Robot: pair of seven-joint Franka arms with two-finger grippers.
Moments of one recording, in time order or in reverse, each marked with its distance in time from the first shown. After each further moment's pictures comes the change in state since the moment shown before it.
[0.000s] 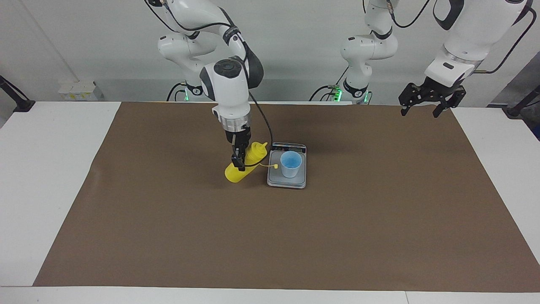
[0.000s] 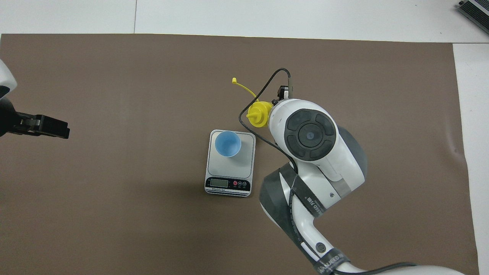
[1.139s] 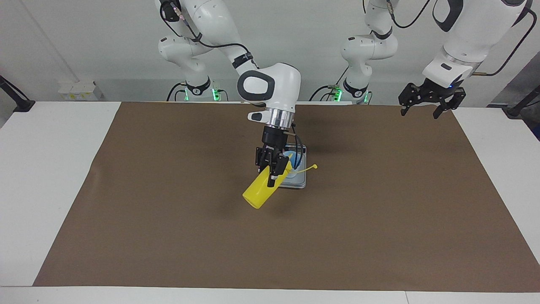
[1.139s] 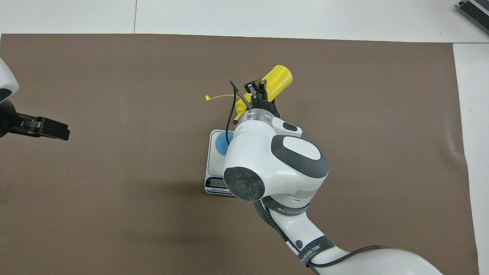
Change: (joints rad) left arm 0.001 0.001 0.000 -0.007 0.006 -0.001 0.031; right arm 0.121 0.136 0.003 0.006 -0.833 0.103 0.117
